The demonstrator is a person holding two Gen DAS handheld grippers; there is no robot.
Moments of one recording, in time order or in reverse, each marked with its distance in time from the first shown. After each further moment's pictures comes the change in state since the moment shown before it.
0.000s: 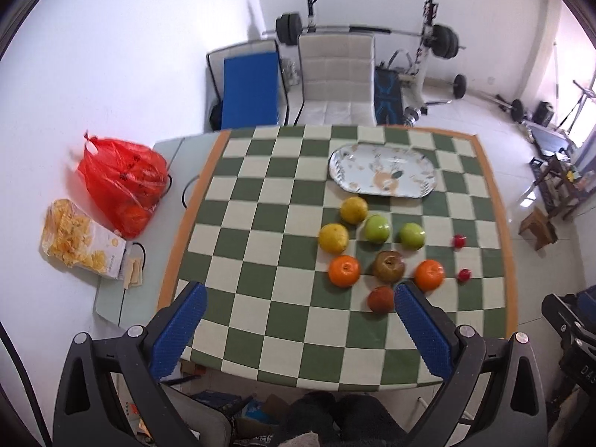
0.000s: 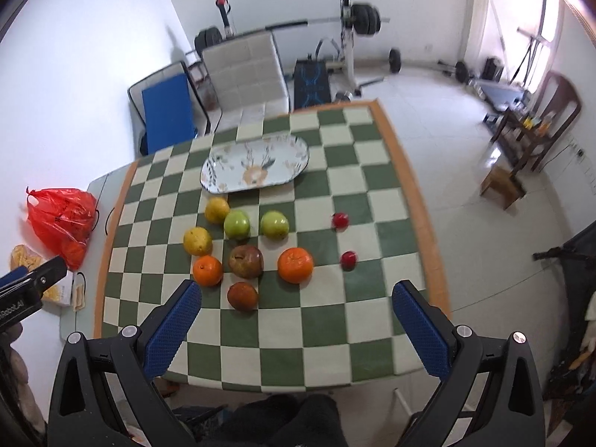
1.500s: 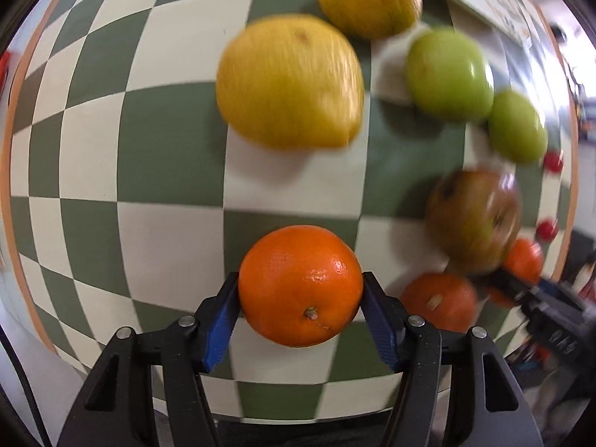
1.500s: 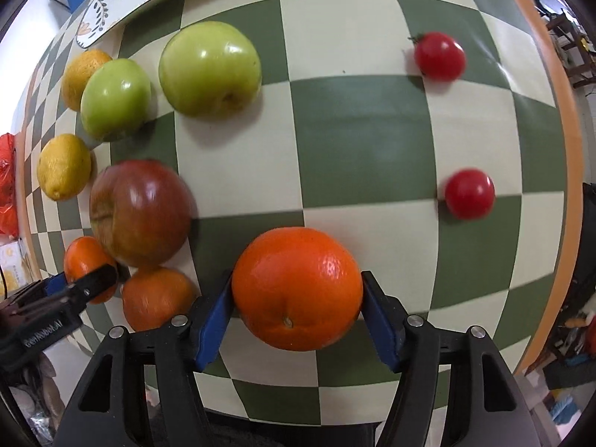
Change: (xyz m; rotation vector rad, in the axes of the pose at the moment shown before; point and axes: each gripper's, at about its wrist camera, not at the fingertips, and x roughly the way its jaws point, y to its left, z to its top) left arm 0.341 -0.080 -0.056 0.060 0.621 -0.211; right arm 0.350 0.013 -0.043 0.041 0.611 -0.028
